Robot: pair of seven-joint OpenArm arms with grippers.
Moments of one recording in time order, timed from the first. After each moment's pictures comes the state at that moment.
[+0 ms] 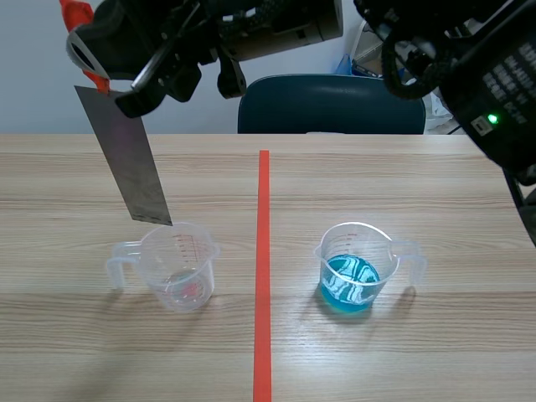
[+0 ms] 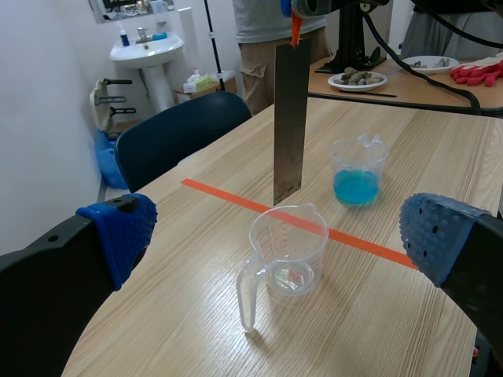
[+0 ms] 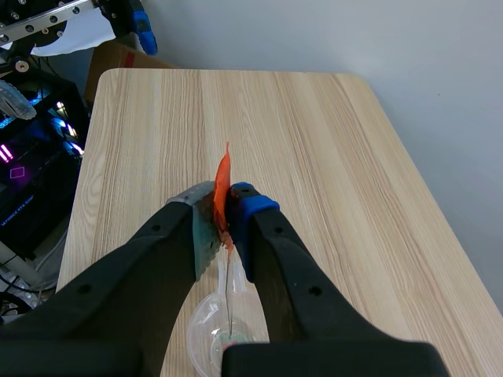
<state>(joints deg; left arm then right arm) 61.5 -62.9 -26.6 83.1 -8.0 -42.5 -78.2 27.2 14.3 -33.9 108.0 44.2 36.9 -43.5</state>
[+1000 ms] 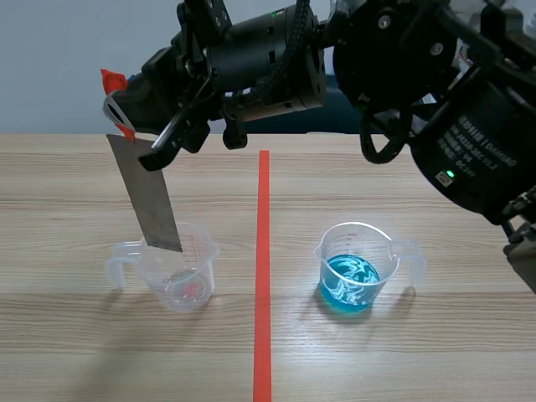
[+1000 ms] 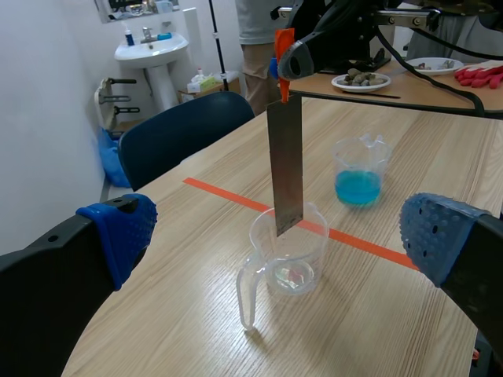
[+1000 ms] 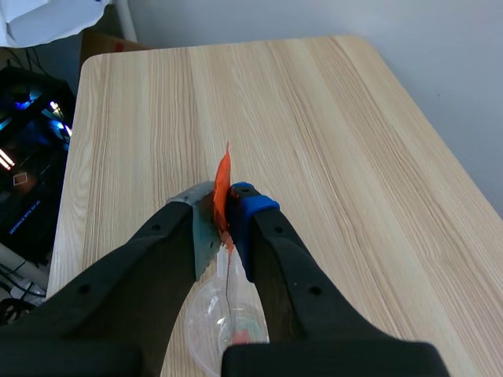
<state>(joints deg) 61.5 -61.8 -26.6 83.1 -7.8 -42.5 -78.2 24.8 14.3 -36.7 98.2 38.1 37.6 -33.8</state>
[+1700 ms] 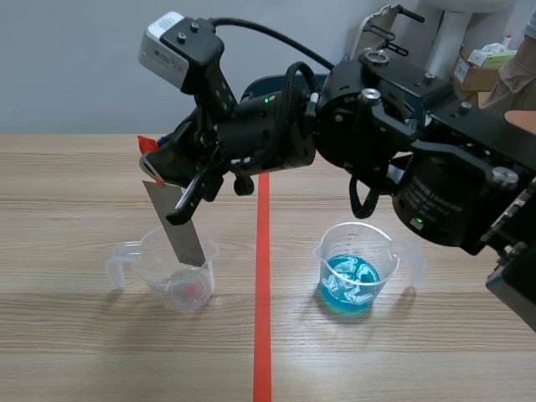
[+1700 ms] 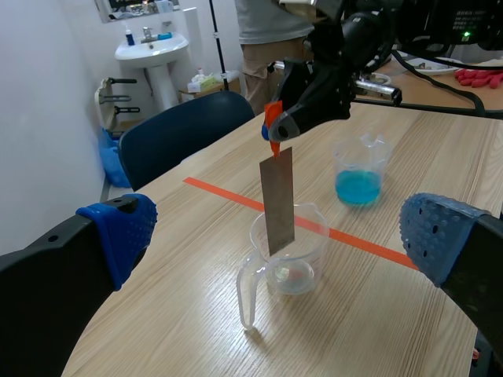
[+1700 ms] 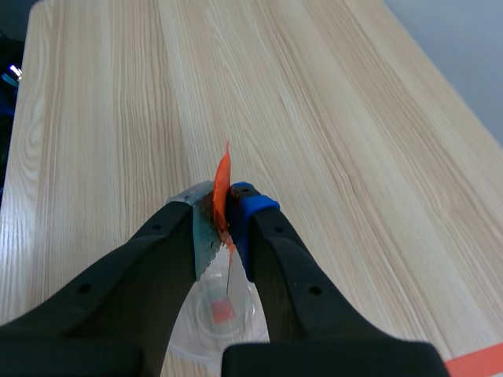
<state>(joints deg) 61.5 -61.8 -26.6 83.1 -7.8 -42.5 -78.2 24.8 13.5 -41.9 84.0 26.0 37.5 -20.3</state>
